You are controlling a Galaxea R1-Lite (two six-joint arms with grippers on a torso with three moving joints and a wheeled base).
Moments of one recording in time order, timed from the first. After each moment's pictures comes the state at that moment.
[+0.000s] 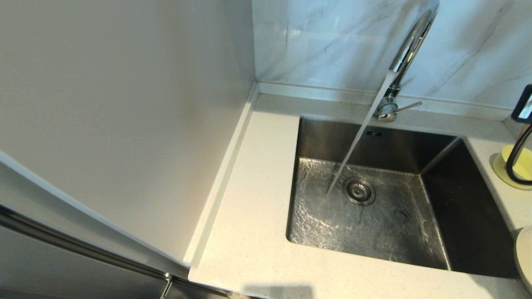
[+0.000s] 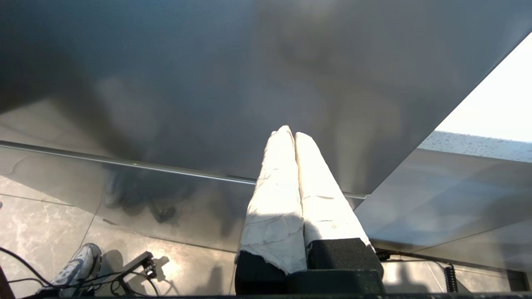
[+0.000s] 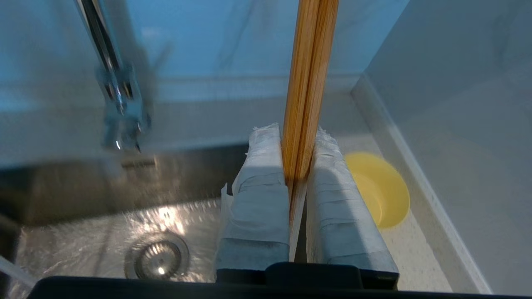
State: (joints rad) left arm 0.00 0.00 0.00 0.00 0.00 0.00; right arm 0.06 1.34 -1.01 -0.40 -0.57 -0.02
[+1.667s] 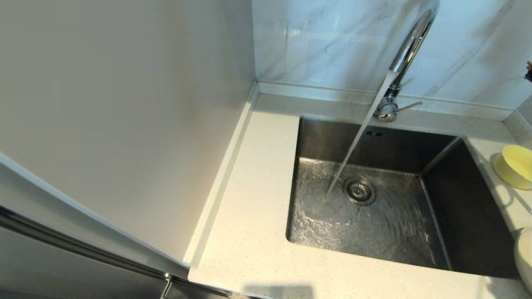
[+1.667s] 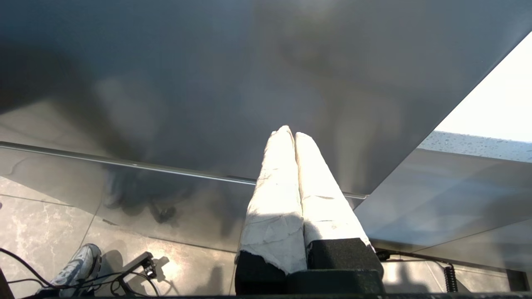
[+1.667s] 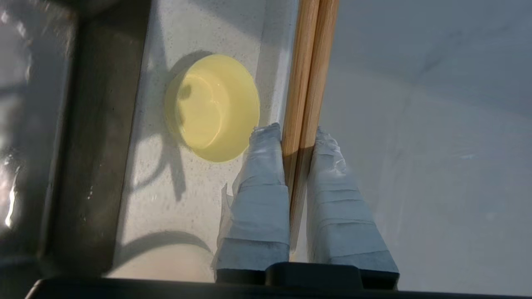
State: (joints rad) left arm 0.00 0.00 0.00 0.00 0.00 0.00; right arm -0.24 1.55 -1.43 0.21 -0.51 -0.63
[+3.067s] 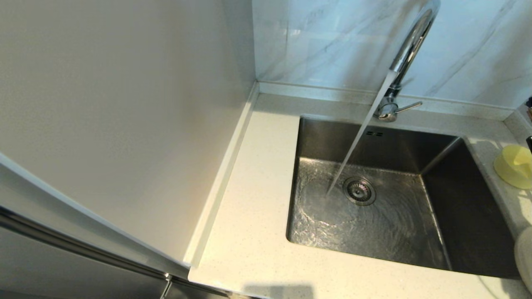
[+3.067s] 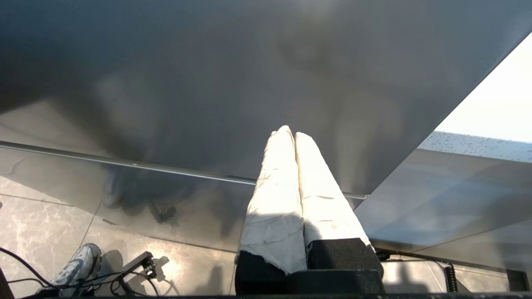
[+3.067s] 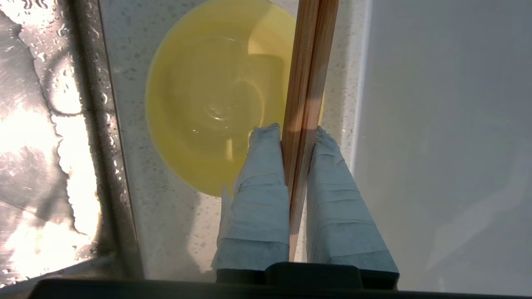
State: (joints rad) left arm 0.00 0.00 0.00 0.00 0.00 0.00; right arm -0.48 1.93 -1.75 0.48 -0.29 -0.35
